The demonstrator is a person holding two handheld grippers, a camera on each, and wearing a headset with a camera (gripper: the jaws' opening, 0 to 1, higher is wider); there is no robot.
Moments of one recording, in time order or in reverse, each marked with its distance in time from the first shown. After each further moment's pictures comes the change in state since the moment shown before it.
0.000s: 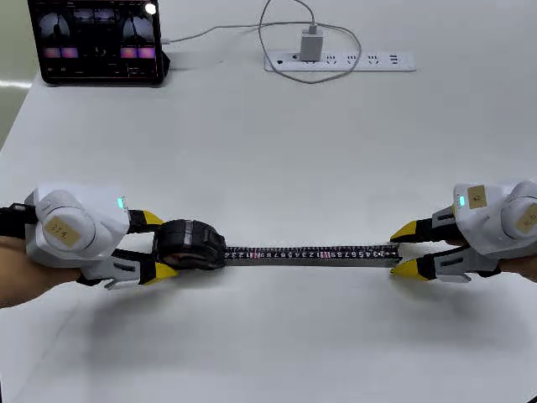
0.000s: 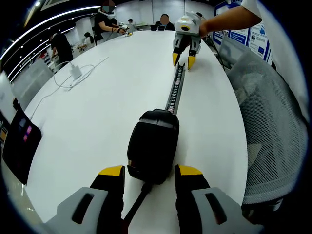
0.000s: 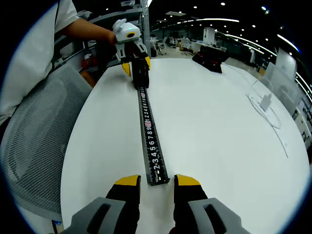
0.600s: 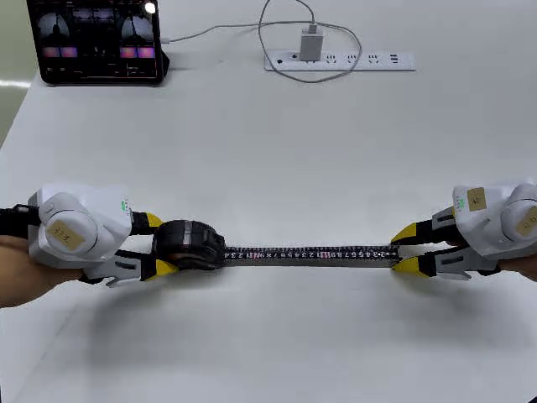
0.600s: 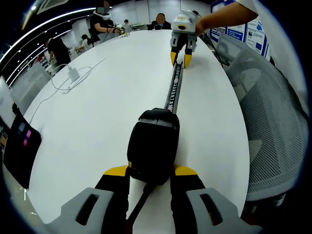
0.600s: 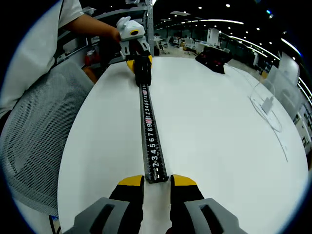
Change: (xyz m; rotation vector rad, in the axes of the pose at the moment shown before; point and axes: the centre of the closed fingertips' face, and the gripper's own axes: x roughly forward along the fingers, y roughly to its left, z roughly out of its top) left arm 0.002 0.001 -0.001 0.036 0.002 -0.003; right arm 0.002 -0.001 -0.004 -0.037 0.012 0.005
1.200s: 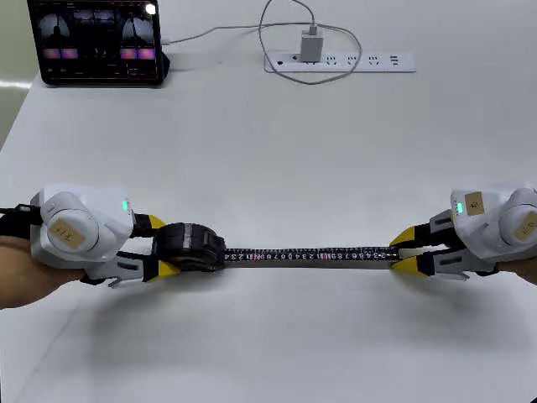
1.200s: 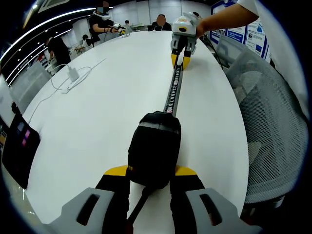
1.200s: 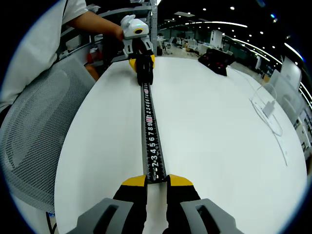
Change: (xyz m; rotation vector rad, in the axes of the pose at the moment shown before) left arm 0.002 -0.001 0.003 -0.009 -0.010 -0.009; right arm 0.003 -0.002 -0.002 -0.033 -0.001 0.000
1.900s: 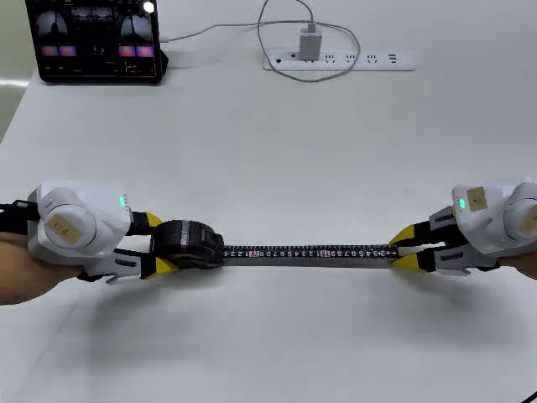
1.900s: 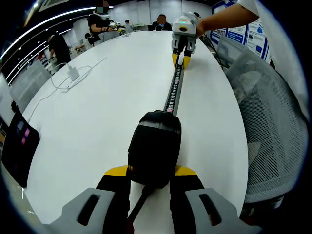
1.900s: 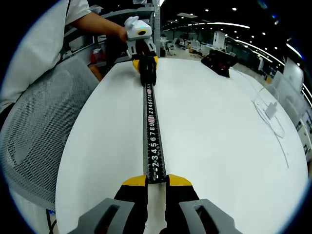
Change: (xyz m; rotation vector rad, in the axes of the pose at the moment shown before) left arm -0.001 0.000 -0.001 -0.006 0.003 -0.004; right arm -0.001 0.003 0.000 -0.015 -0.010 0.028
